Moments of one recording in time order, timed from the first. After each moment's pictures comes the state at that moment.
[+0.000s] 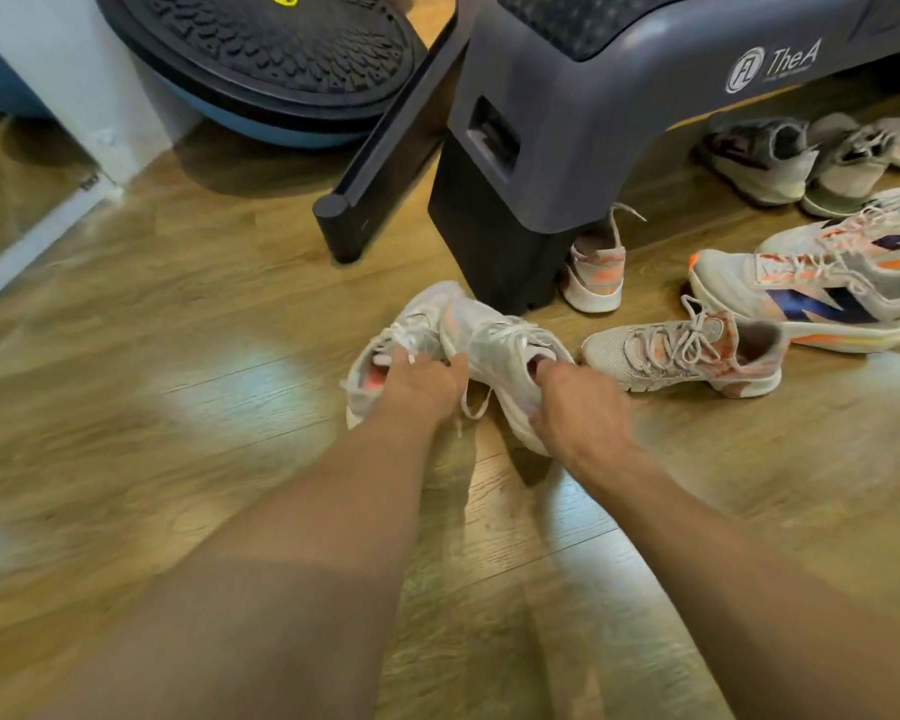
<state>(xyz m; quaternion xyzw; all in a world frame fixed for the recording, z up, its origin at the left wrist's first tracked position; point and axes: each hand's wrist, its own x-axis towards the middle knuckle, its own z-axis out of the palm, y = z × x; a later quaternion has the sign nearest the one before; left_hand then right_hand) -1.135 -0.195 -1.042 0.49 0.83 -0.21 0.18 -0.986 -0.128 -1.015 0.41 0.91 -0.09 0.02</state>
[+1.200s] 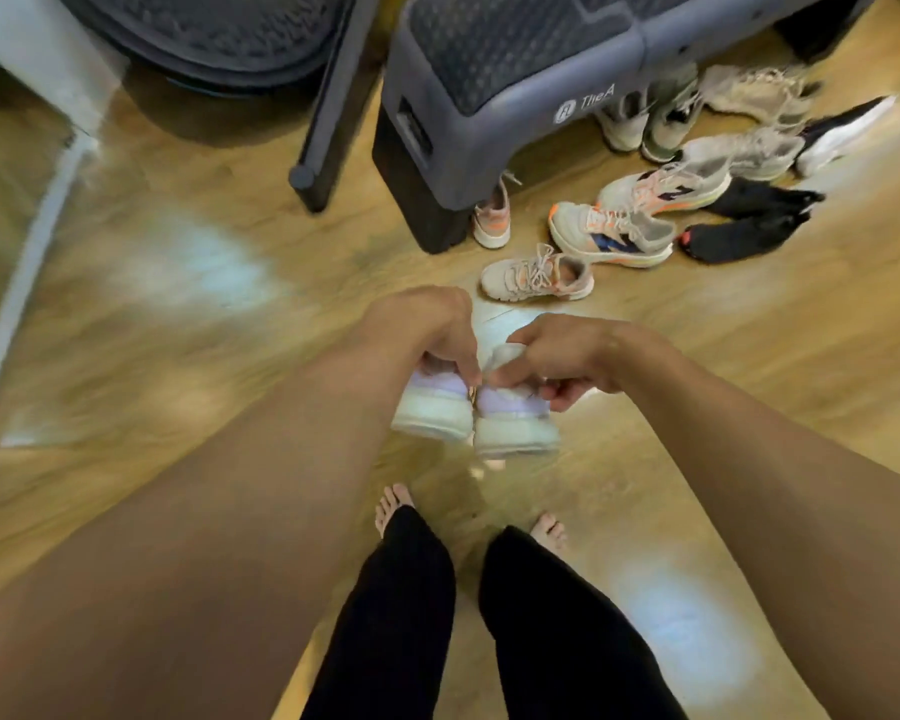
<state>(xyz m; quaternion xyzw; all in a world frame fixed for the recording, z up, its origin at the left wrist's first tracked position) -1.007 -0.201 -0.613 0.43 0.74 -0.16 0.50 -0.866 -0.135 -0.620 0.41 0.63 -0.57 0.33</state>
